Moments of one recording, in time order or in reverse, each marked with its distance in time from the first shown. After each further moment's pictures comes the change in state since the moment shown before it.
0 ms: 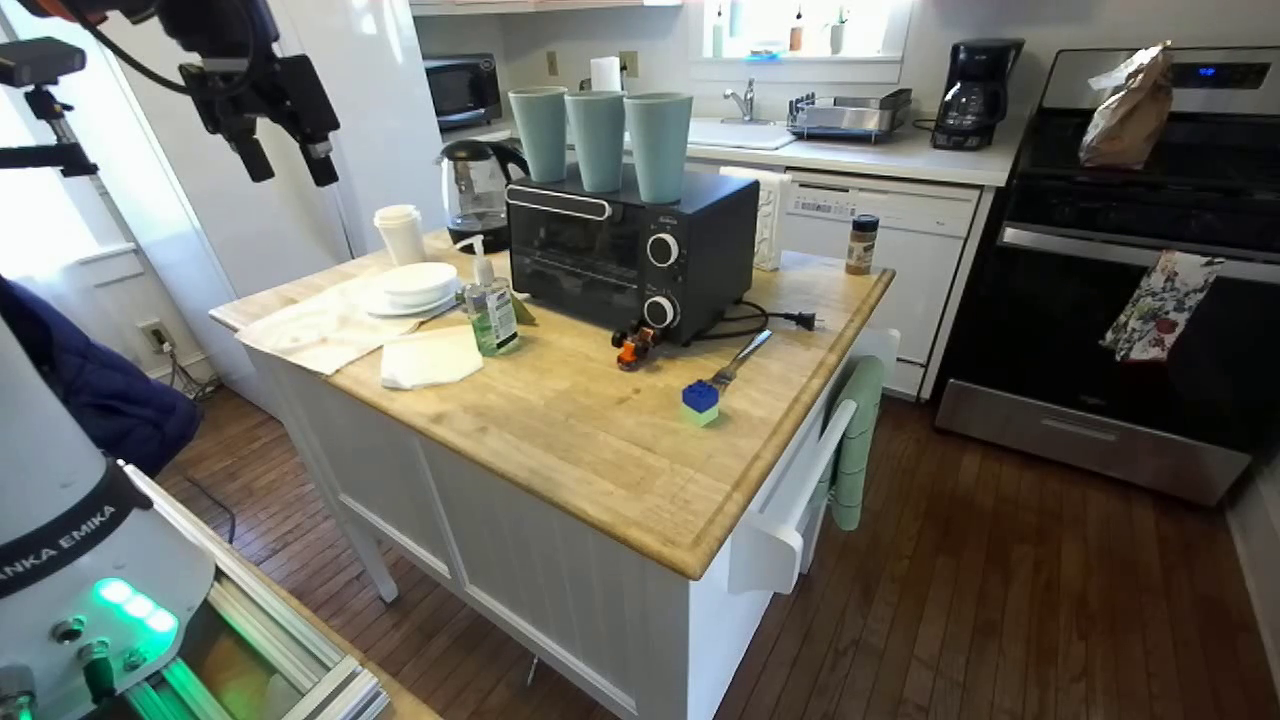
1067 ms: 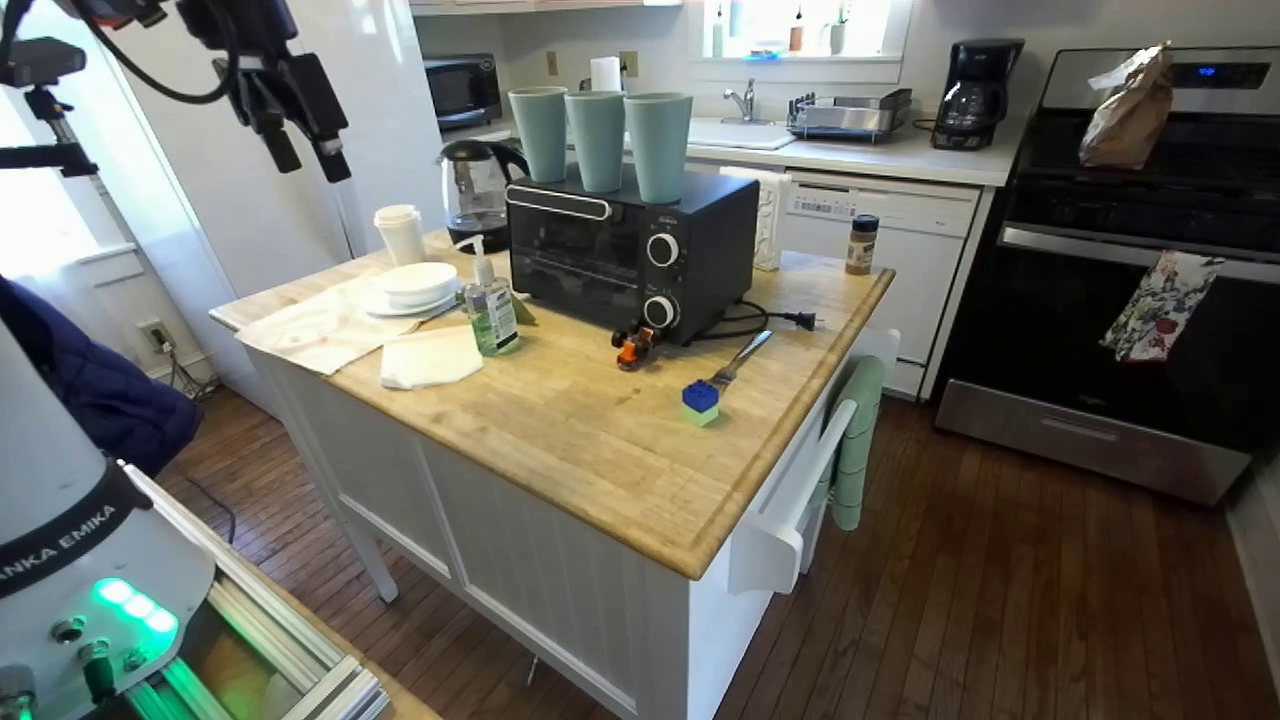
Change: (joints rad) arm -0.020 0.055 0.013 0.022 0.016 0.068 0.169
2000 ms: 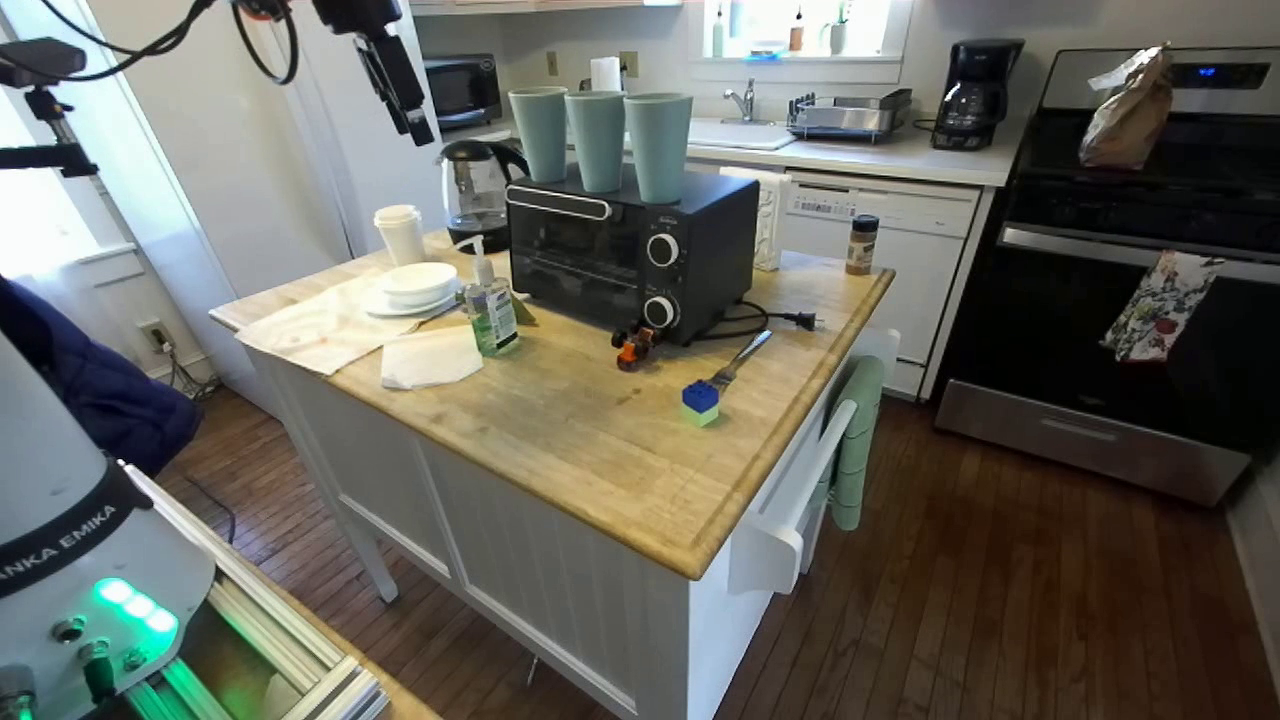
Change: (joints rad) arm -0.109 0.442 0.154 0.309 -0.011 0.202 0.462
